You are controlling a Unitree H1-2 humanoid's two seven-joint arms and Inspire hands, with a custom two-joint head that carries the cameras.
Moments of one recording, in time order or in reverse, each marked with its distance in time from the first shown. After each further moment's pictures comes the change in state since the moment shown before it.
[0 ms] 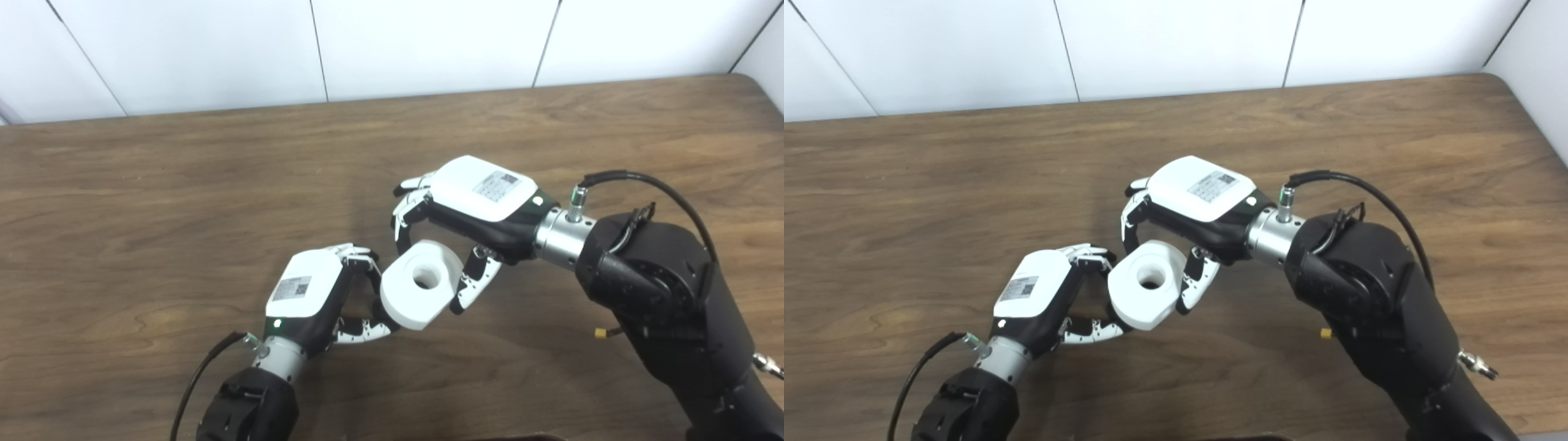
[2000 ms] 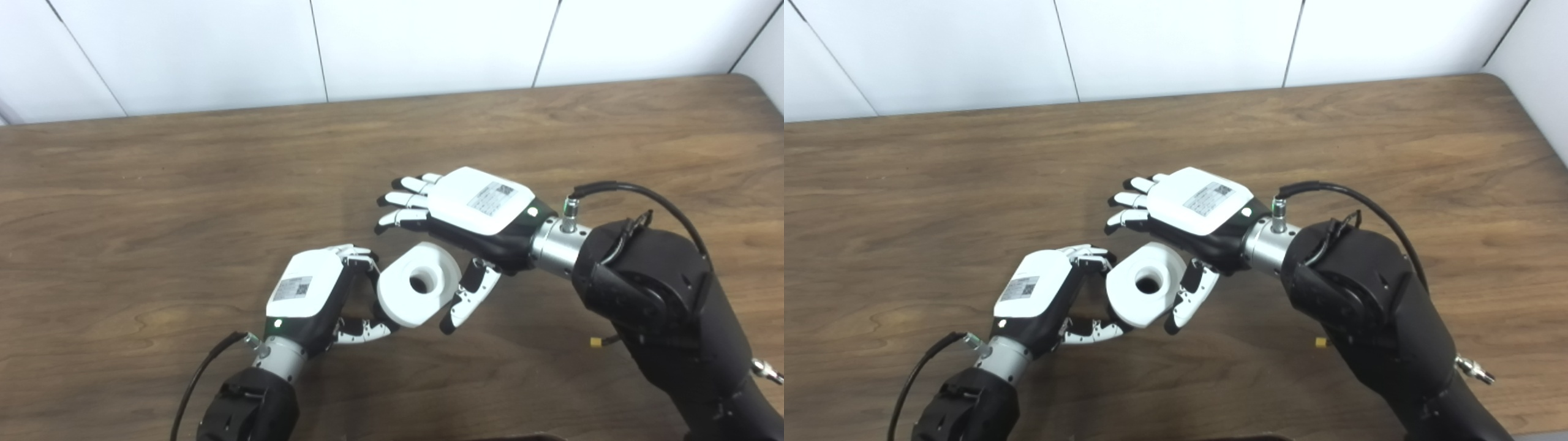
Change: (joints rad) left arm -0.001 0.000 -0.002 -0.003 0.010 0.003 -0.007; right arm 0.008 0.009 0.015 -0.020 -0.086 -0.019 0.077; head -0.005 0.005
